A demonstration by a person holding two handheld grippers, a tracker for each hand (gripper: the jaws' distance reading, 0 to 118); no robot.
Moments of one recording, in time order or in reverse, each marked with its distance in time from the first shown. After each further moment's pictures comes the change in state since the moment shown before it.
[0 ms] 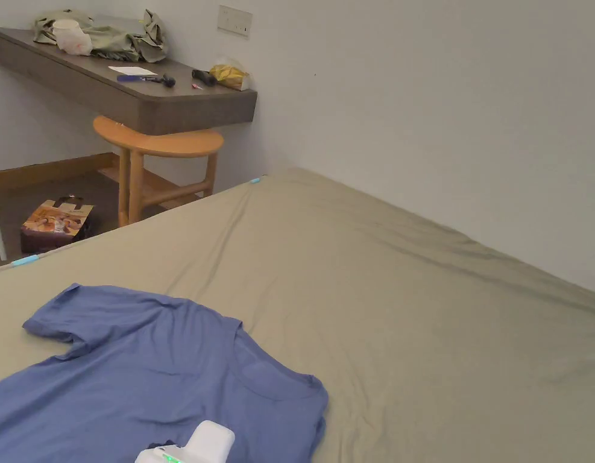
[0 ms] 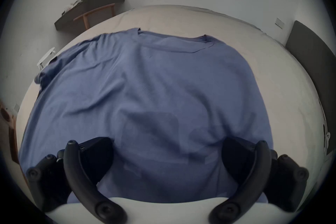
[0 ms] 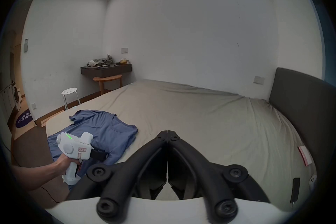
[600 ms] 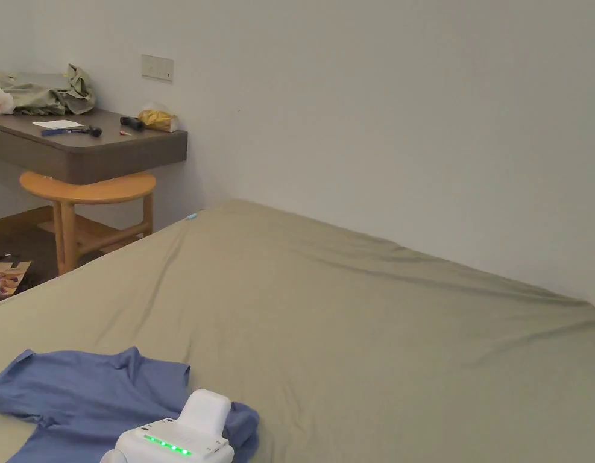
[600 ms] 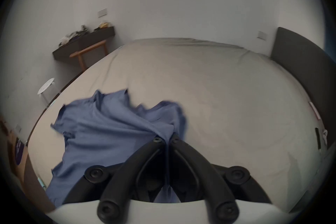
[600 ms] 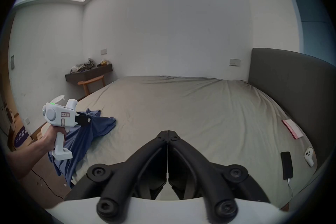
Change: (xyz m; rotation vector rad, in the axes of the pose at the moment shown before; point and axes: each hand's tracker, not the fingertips) left arm 0.106 0.064 0.103 0.243 -0.066 -0.090; right arm 0.093 -0.046 0.105 -0.025 -0.135 -0.140
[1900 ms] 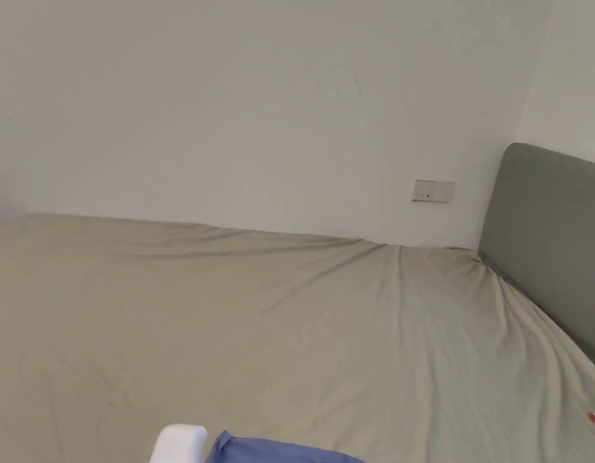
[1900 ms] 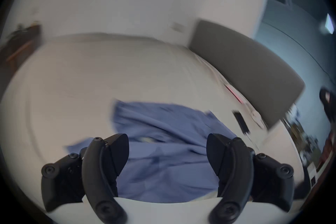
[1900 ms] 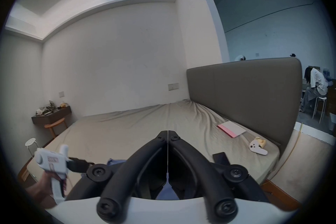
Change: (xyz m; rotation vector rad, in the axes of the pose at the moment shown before) left arm 0.190 -0.021 0.136 -0.019 -0.458 0.010; right arm 0.139 0.008 0.197 0.258 -0.353 -0.193
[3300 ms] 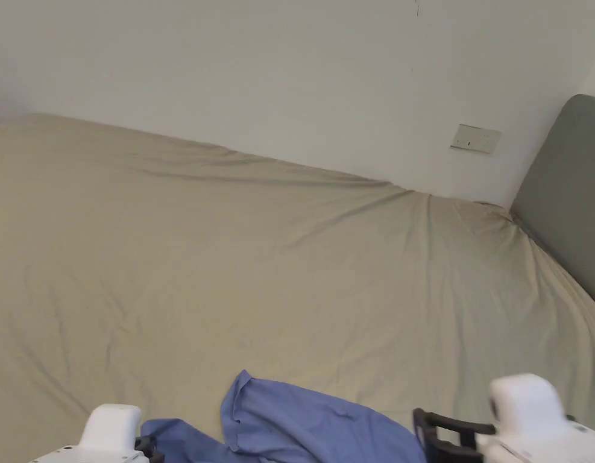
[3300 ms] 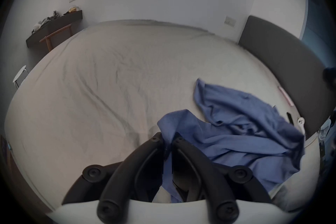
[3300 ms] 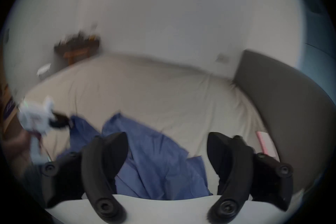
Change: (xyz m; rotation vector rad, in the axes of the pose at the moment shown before) left arm -0.096 -0.057 -0.059 -0.095 0.239 0.060; right arm -0.100 -0.075 -0.248 -0.560 0.334 0.529
